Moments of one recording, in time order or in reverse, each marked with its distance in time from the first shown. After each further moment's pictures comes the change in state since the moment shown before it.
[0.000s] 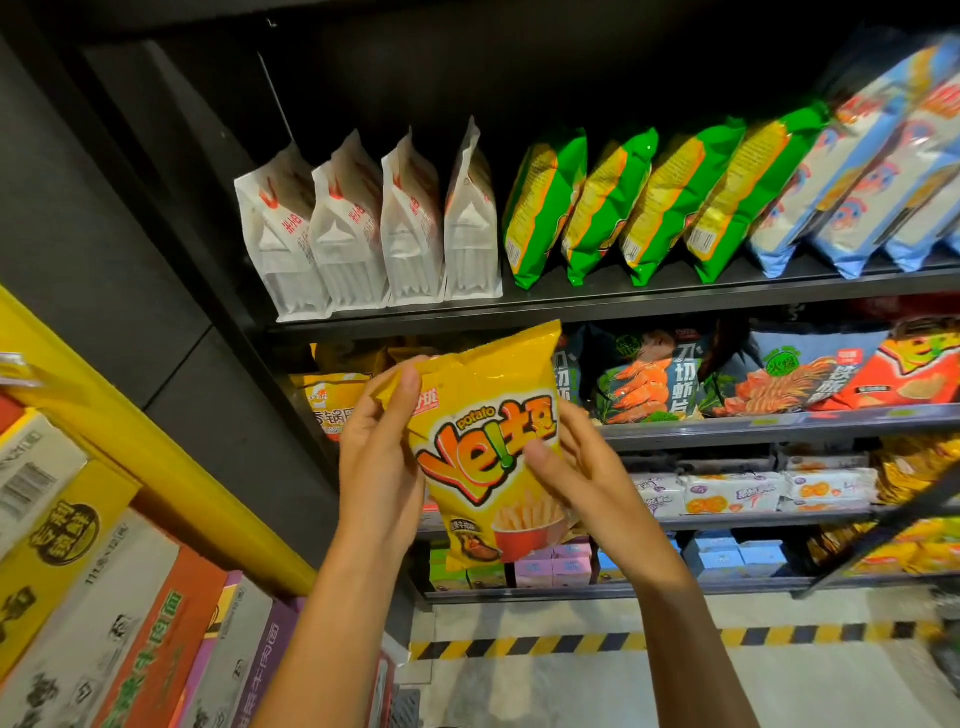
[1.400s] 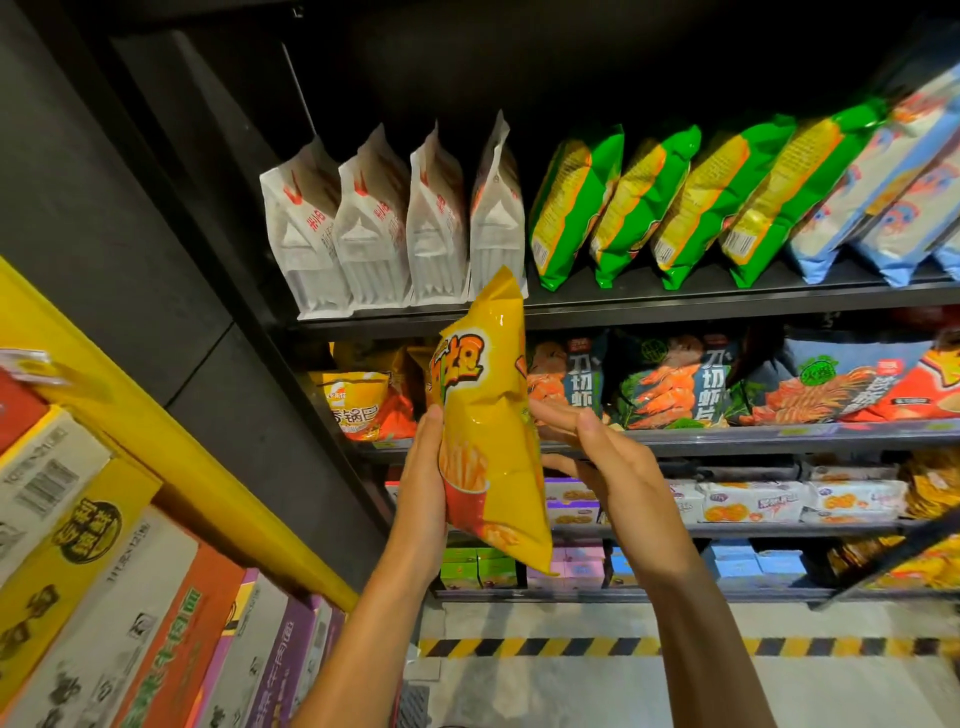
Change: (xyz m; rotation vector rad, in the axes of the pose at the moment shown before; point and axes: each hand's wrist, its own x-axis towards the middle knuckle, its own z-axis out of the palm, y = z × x) left_hand 0.016 -0.043 -0.030 0.181 0.075 -0.219; right_hand 0.013 -0.010 0.012 0.028 0.061 -0.092
